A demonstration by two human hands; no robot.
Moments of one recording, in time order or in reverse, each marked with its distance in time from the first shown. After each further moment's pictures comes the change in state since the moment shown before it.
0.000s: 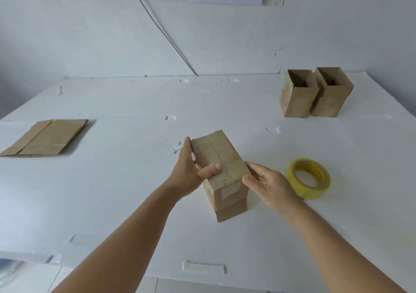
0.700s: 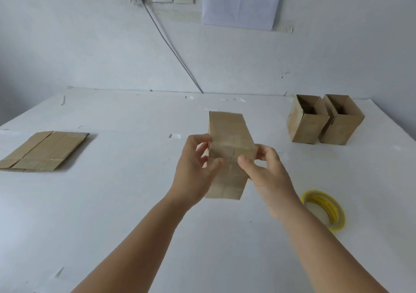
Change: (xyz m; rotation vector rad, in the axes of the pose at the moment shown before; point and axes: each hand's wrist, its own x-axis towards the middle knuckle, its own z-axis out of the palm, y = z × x) left_hand 0.020 0.054 -0.007 -0.199 0.216 0.188; right_hand 0.057 -0.083 0.007 0.317 0.329 -0.025
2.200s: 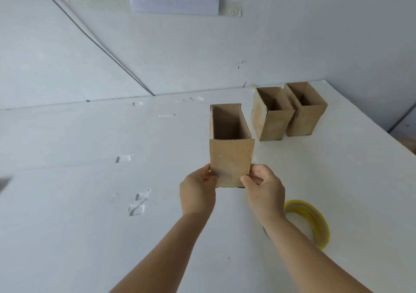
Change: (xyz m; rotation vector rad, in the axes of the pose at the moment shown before) left_hand 0.094 -0.098 0.099 0.438 0.027 -0.224; right_hand 0.079 0.088 -0.055 -0.400 0.487 0.124
